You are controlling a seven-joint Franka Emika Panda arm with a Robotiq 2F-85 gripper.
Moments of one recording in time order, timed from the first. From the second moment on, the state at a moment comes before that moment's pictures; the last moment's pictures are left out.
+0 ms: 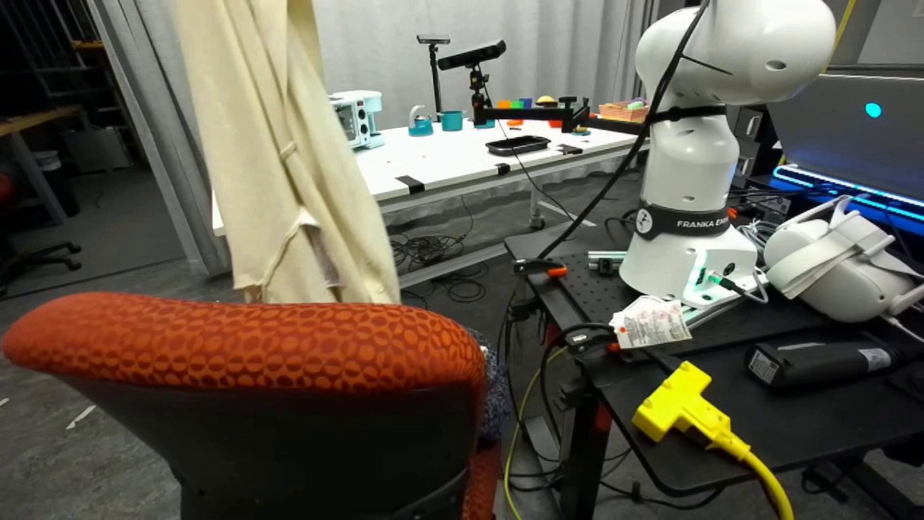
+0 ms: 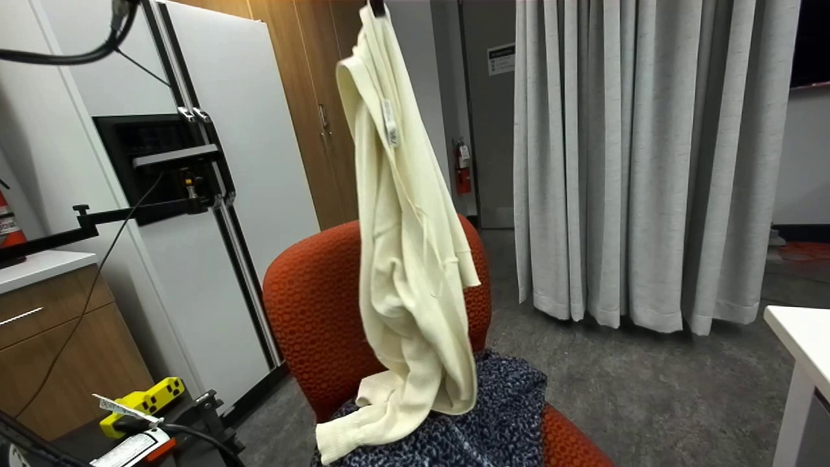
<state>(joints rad) -0.04 -0.10 -0.09 -1.62 0.20 1.70 -0.19</state>
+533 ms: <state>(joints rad) -0.04 -0.02 -0.09 -1.84 0.12 1.85 -0.19</state>
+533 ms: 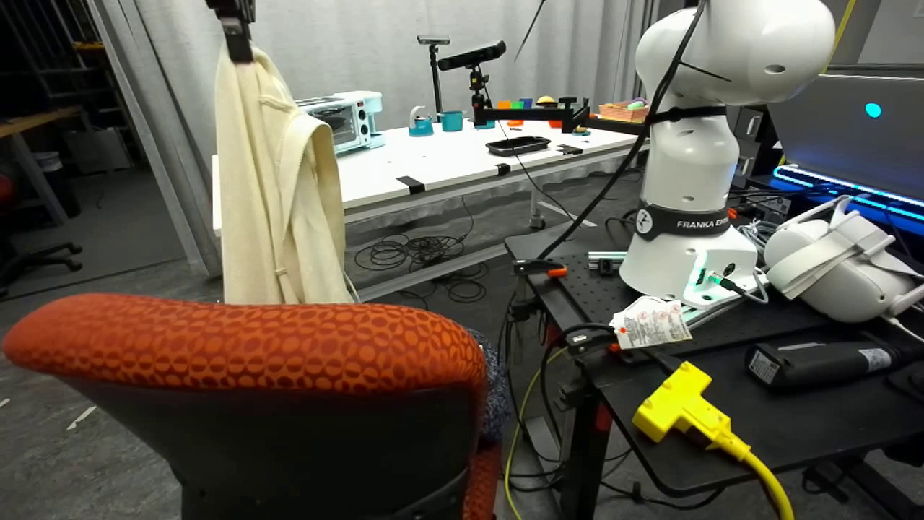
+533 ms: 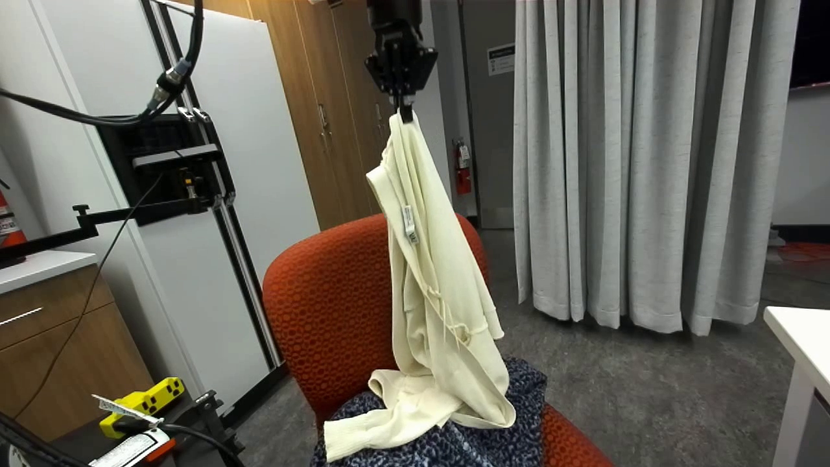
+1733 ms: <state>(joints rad) -0.05 -0.09 -0.09 -2.10 0.11 1.90 -0.21</state>
